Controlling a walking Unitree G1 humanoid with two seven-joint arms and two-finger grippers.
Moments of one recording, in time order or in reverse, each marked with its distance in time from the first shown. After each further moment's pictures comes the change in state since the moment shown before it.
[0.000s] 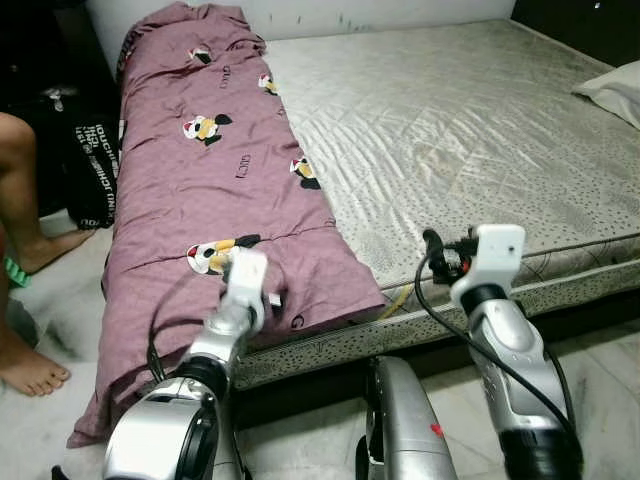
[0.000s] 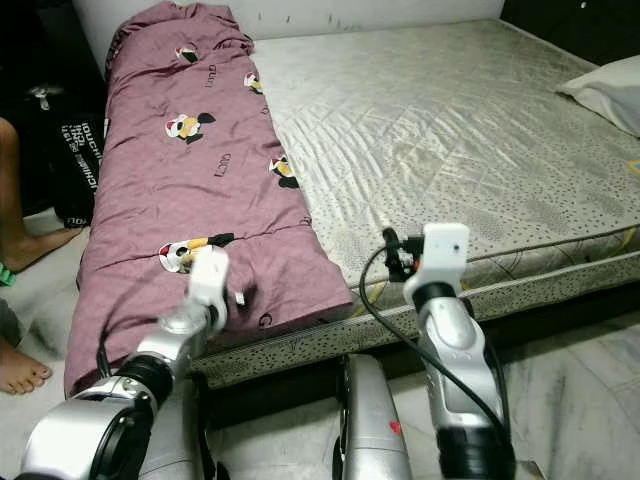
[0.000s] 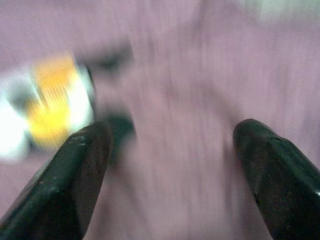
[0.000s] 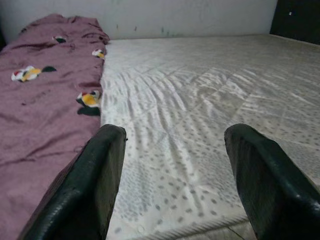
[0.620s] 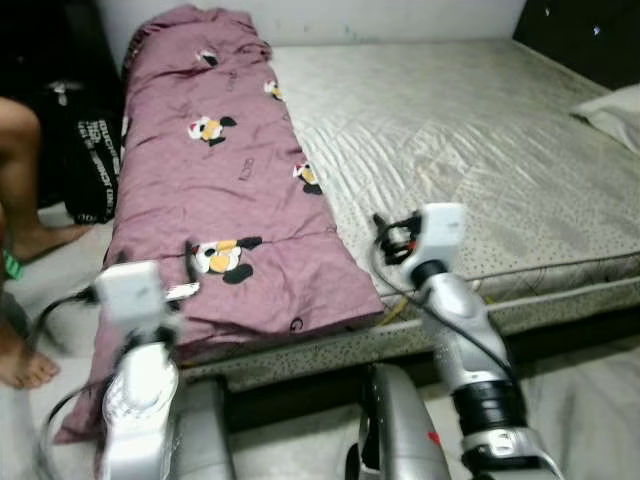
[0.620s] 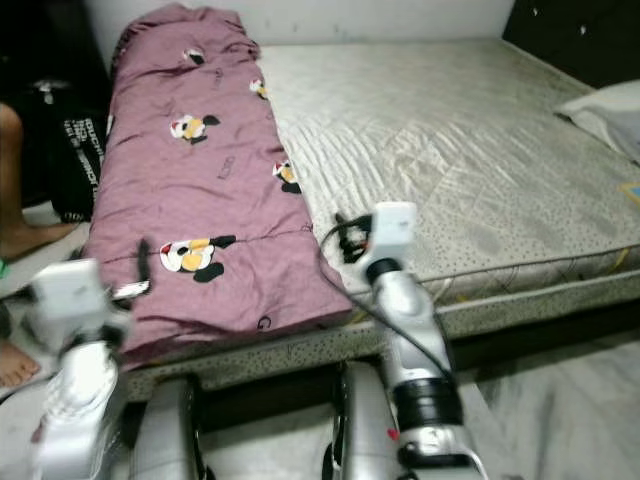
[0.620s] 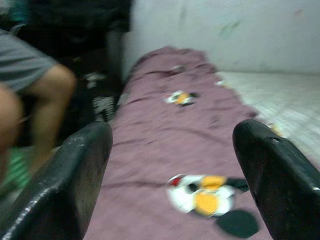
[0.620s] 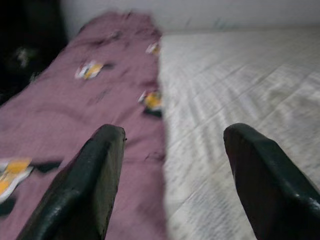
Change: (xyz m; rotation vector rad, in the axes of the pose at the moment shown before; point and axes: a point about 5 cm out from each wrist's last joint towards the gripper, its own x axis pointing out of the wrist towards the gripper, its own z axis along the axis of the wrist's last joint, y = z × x) left arm -0.142 0.051 0.020 -0.110 -0.476 0.450; right arm 0.035 0.065 -0.009 0.091 0.069 0.210
